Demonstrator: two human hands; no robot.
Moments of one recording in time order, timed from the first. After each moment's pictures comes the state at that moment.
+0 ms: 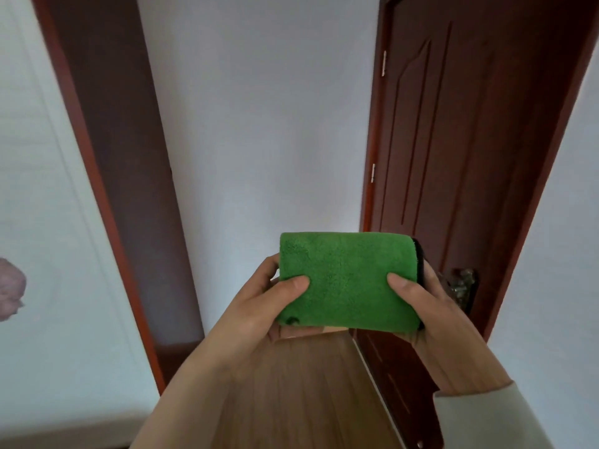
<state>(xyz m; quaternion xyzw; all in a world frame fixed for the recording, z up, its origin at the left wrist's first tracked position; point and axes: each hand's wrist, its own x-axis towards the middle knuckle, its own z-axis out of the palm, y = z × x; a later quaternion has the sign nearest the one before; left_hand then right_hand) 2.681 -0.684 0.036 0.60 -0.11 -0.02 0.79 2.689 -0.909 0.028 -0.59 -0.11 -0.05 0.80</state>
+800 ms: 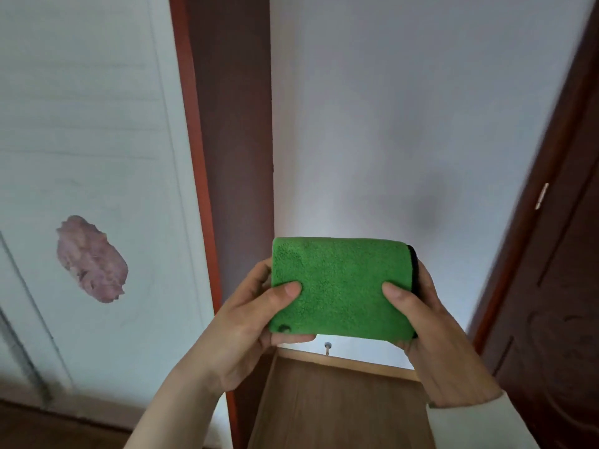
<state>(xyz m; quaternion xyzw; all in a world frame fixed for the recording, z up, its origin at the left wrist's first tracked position) 2.853 -0.448 0.015 0.59 0.01 0.12 0.80 2.931 -0.658 0.013 -0.59 -0.21 0.08 0.78</state>
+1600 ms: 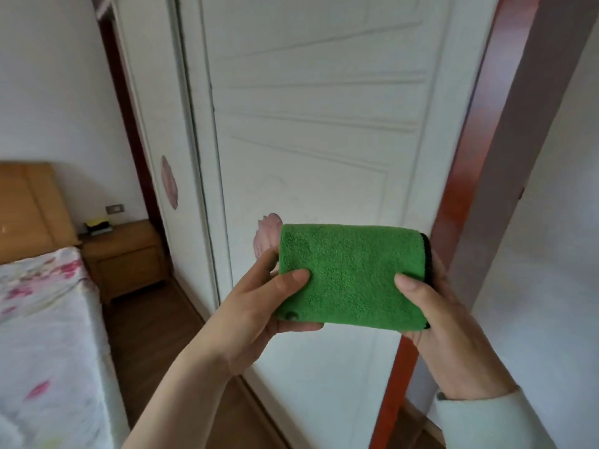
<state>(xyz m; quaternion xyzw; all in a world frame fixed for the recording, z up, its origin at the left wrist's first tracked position) 2.867 -0.131 0.015 0.57 0.18 0.36 0.71 3.059 -0.253 0.007 -0.45 -0.39 0.33 0.73</state>
